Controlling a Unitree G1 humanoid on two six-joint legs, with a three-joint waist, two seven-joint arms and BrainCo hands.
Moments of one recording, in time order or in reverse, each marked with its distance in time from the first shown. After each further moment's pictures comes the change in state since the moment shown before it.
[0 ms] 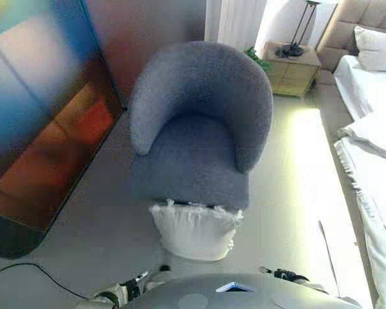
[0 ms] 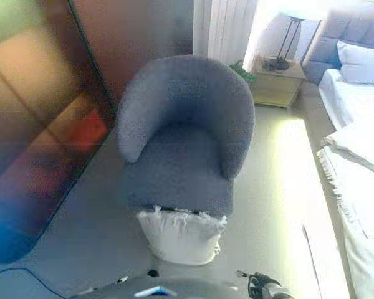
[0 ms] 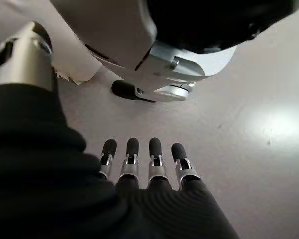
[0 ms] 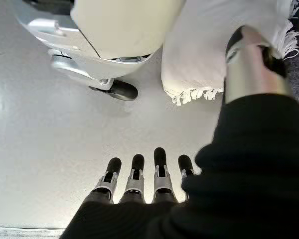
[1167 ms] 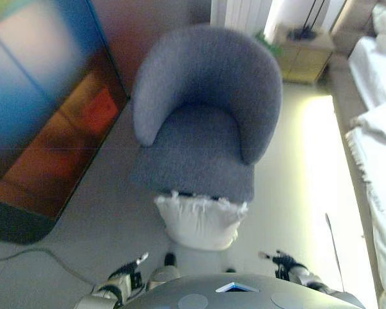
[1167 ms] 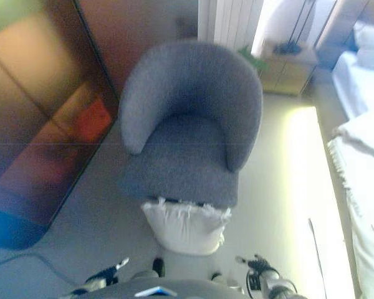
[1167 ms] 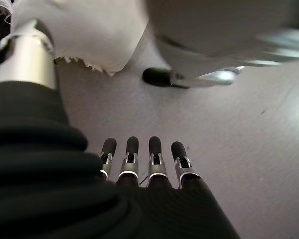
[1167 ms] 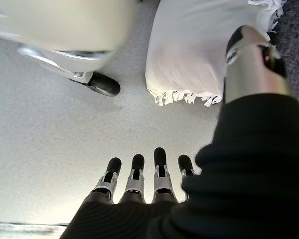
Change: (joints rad) left arm -0.148 -0.016 -0.080 -0.045 -0.039 -0.248 0.089; right arm -0.135 -0.029 0.076 -0.063 0.050 -0.117 -0.100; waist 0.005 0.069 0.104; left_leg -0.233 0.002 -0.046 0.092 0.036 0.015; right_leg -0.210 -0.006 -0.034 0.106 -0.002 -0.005
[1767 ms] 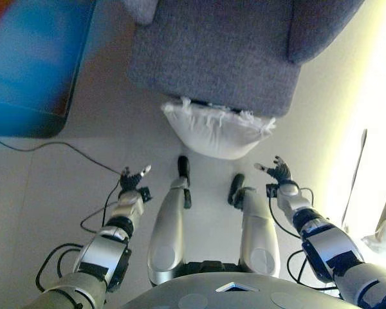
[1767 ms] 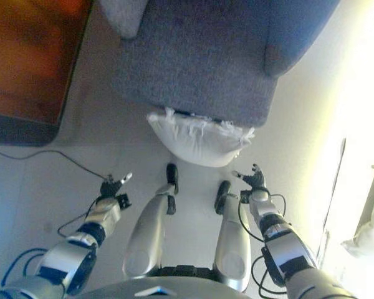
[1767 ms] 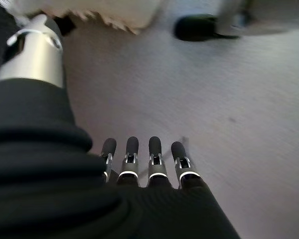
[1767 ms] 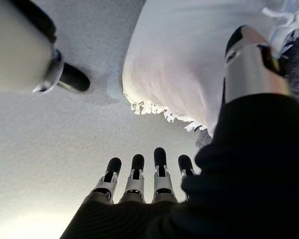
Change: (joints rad) left arm -0.359 0.041 -0.099 -0.158 -0.056 -0.230 0.198; right arm -0.405 -0.026 0.046 -0.096 0.072 -0.115 -0.191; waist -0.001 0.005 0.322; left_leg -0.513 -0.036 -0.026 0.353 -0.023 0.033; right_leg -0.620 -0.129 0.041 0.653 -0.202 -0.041
